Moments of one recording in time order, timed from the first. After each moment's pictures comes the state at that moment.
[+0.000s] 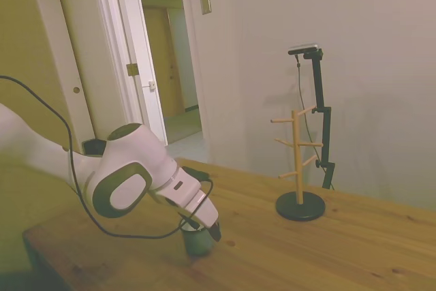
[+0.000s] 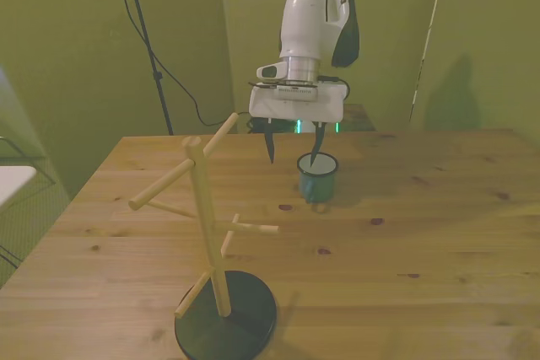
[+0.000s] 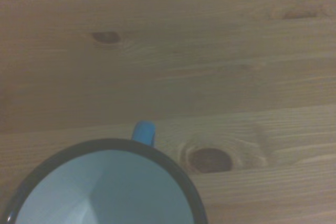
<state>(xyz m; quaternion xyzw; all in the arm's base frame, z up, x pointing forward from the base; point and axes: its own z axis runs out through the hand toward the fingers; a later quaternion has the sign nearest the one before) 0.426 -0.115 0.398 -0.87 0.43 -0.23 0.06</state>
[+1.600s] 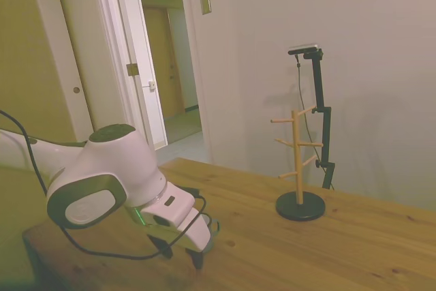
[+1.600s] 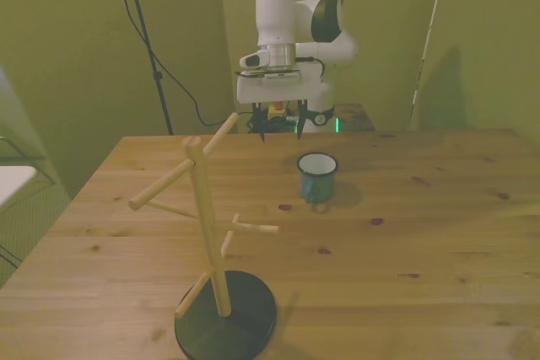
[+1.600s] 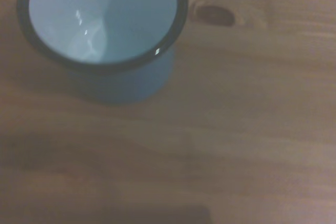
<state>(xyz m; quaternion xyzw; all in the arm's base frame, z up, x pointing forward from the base) 0.344 -0.147 0.404 -0.94 0.33 -0.11 0.03</state>
